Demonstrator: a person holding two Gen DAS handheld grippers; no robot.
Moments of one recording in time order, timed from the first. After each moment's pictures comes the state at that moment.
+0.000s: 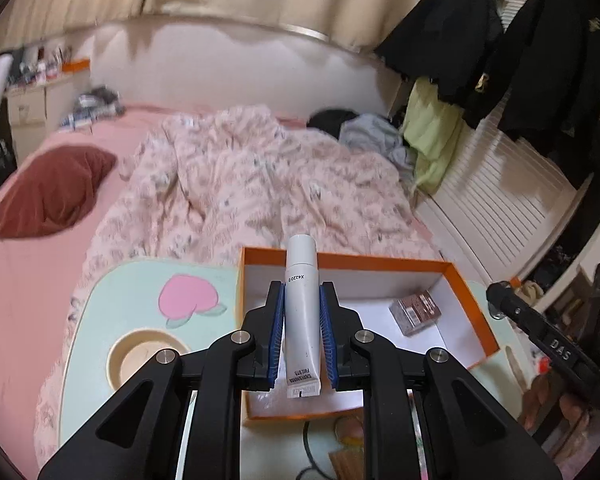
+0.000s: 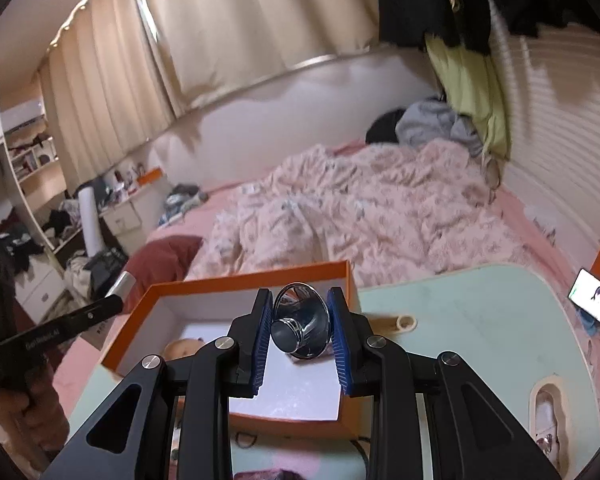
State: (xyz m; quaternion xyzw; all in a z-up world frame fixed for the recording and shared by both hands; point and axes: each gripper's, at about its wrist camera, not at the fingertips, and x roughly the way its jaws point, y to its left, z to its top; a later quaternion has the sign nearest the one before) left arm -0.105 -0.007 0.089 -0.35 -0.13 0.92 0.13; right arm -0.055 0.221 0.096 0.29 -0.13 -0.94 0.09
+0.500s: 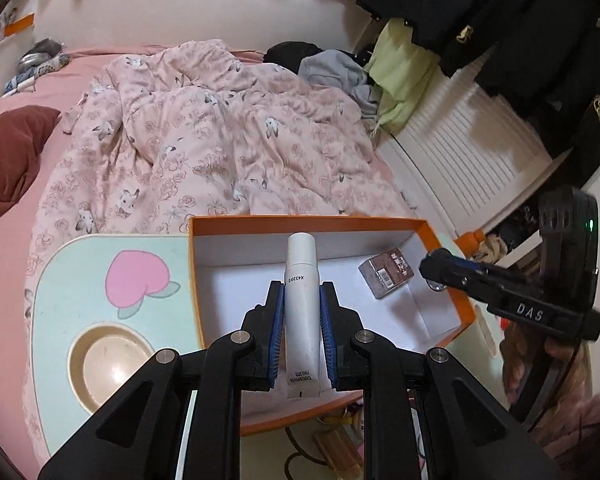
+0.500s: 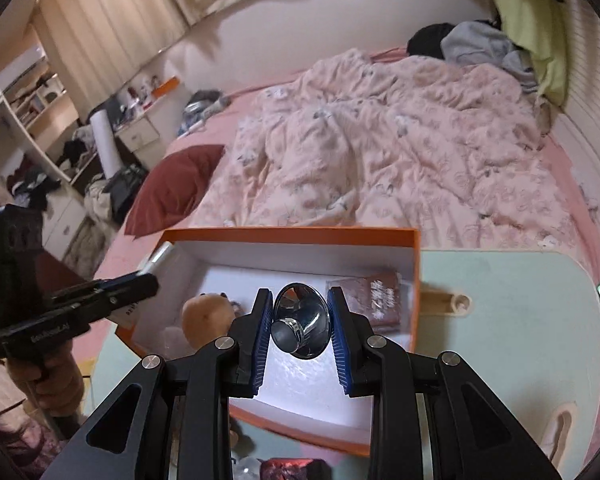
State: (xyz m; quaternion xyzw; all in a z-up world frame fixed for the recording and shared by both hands) left arm -0.154 0.009 0.071 -0.45 -0.12 0.86 0.22; right arm -0.135 0.197 0.087 0.45 -0.10 -0.87 0.17
